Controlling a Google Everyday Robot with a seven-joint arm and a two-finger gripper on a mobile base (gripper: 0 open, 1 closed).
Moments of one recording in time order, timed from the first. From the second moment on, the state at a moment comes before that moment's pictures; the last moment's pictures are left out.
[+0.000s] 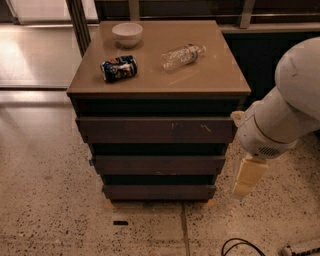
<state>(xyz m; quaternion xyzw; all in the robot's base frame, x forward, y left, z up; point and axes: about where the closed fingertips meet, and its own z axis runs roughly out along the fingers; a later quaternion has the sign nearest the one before) 0.431 -0.173 0.833 -0.63 0.76 -0.03 0.16</state>
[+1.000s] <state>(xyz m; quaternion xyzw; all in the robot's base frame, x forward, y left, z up) 0.439 -0.162 0.781 -0.63 0.76 -0.01 0.15</state>
